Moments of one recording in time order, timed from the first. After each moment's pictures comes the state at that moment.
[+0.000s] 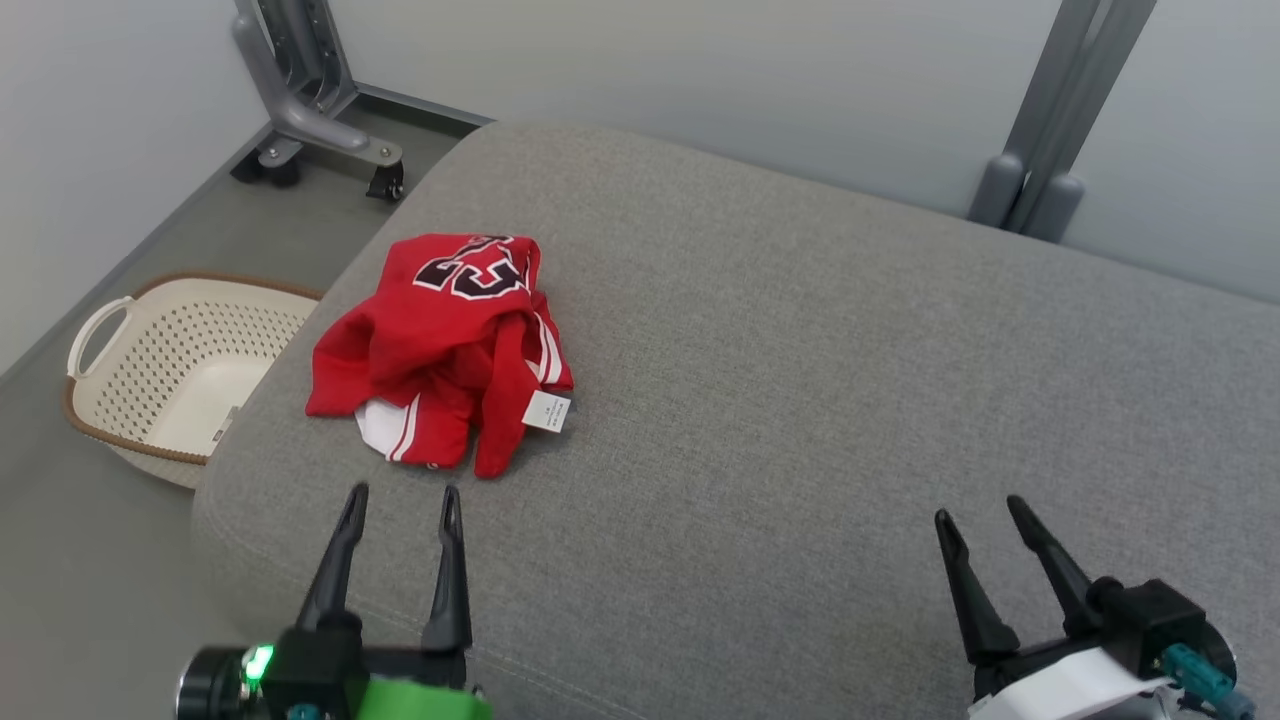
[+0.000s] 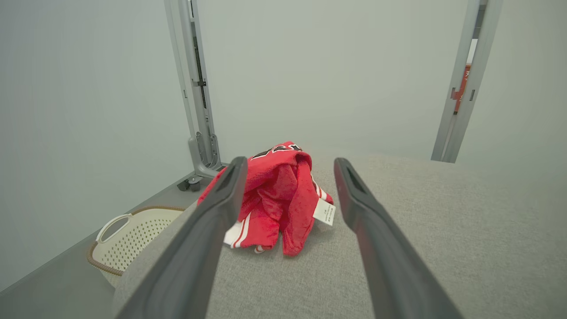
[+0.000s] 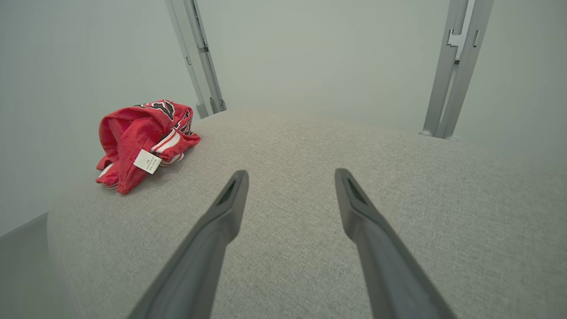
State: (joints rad) left arm 0.13 0.05 -0.19 -0.03 -0.09 0.04 -0.26; right arm 0.12 -0.15 0.13 0.09 0.24 0.13 -0.26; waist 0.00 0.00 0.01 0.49
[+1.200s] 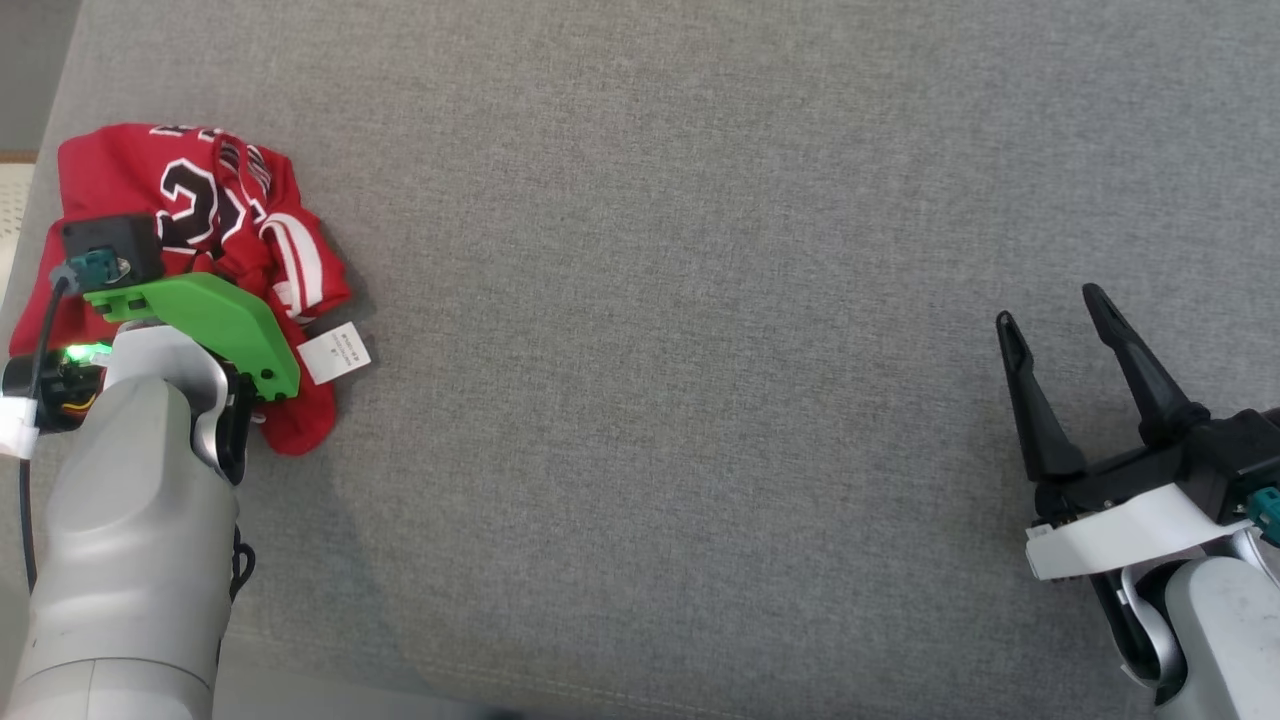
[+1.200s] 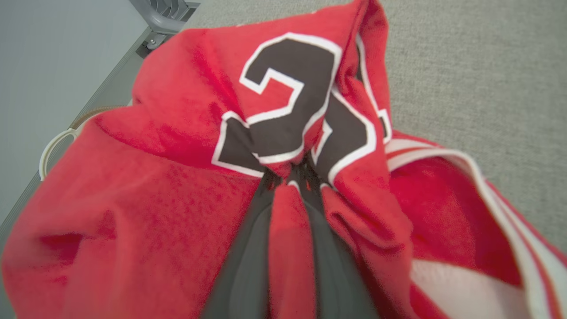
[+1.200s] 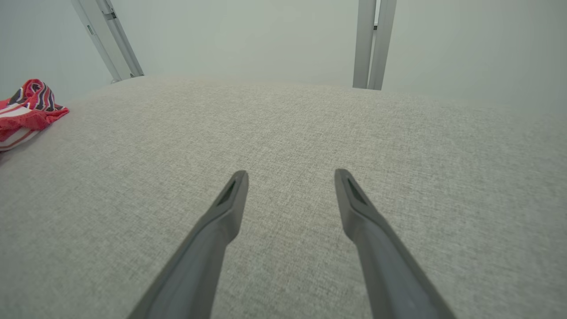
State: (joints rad) left arm -0.83 0.19 -0.05 1.02 -0.27 -0.09 -0.02; right arm -0.14 -0.31 0.12 0.01 0.21 0.13 -0.26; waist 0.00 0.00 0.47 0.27
